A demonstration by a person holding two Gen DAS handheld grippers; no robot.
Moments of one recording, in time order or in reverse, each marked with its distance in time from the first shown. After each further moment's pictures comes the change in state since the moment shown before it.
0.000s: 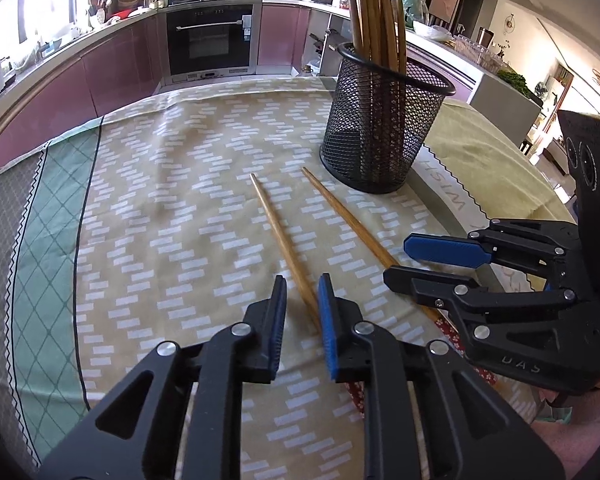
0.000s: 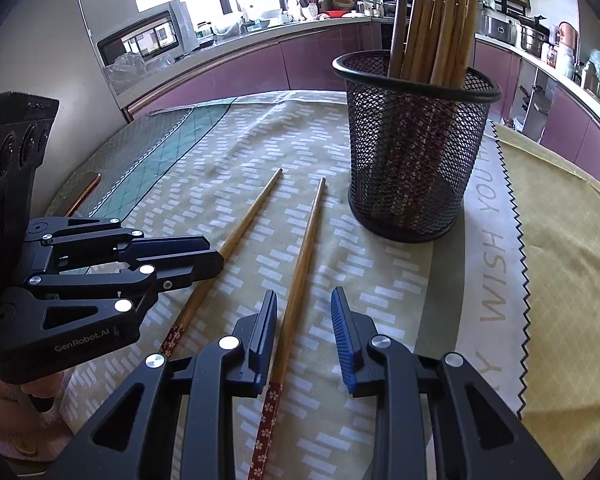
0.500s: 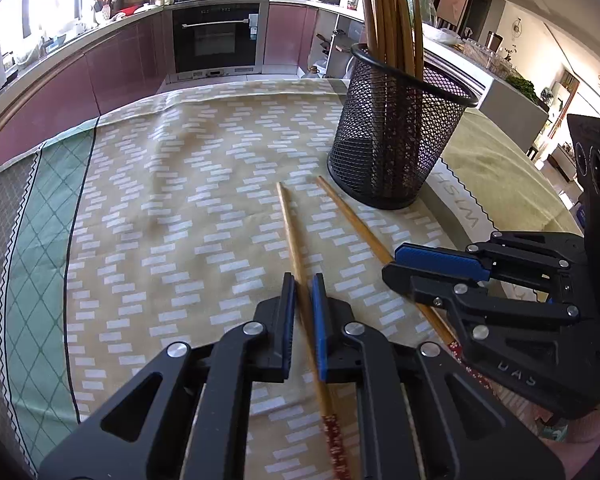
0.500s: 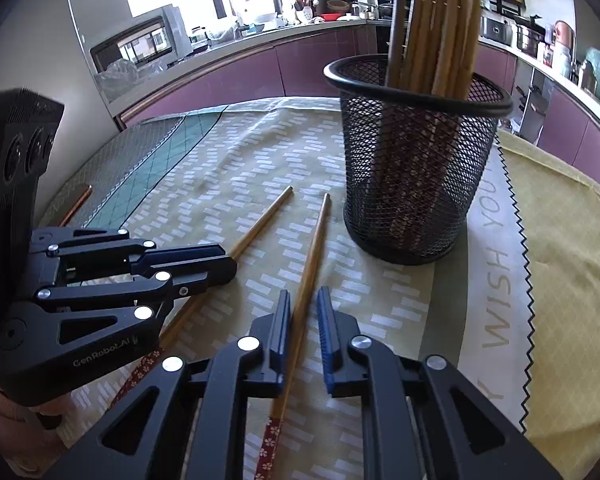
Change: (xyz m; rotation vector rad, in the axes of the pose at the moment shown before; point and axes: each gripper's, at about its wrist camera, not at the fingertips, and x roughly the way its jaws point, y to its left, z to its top) left arm 0.014 0.000 0.010 -0.028 -0.004 0.009; right arm 0.010 -0.005 0.013 0.031 -0.016 0.003
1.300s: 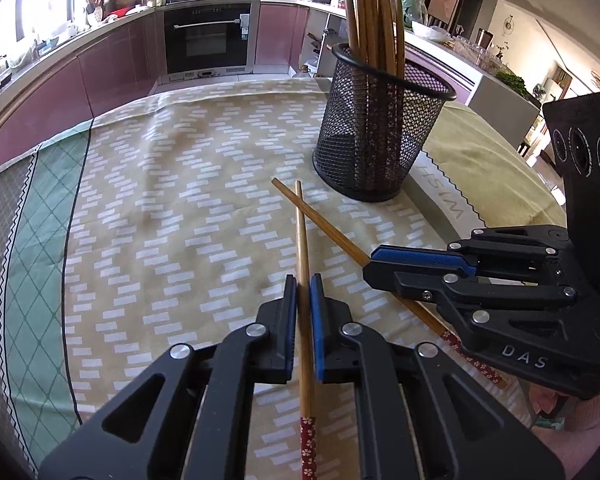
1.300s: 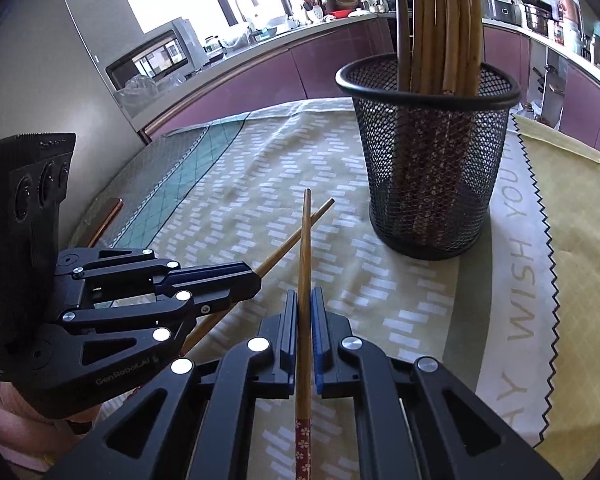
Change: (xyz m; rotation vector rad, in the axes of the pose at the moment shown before) left arm -0.005 -0.003 -0.006 0.023 0.008 -0.025; right arm -0.002 -0.001 0.002 0.039 0.013 0.123
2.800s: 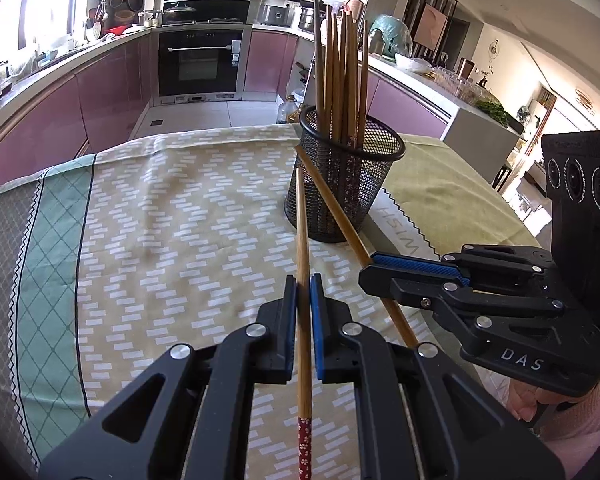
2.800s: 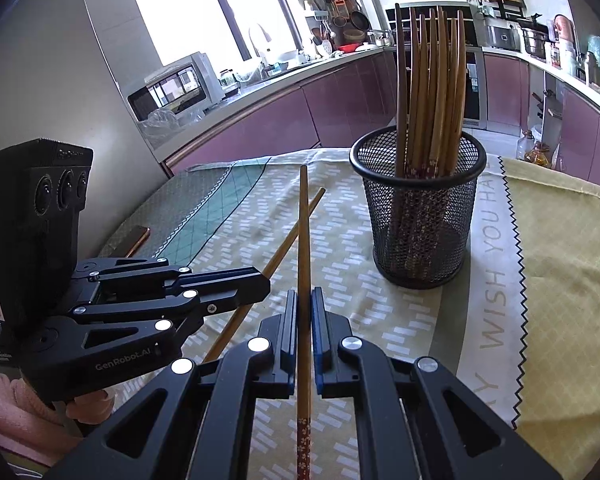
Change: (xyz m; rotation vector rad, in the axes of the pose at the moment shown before) left arm -0.044 -0.012 0.011 -0.014 -0.114 -0.063; right arm -0.053 0.003 -0.002 -0.014 -0.143 0.036
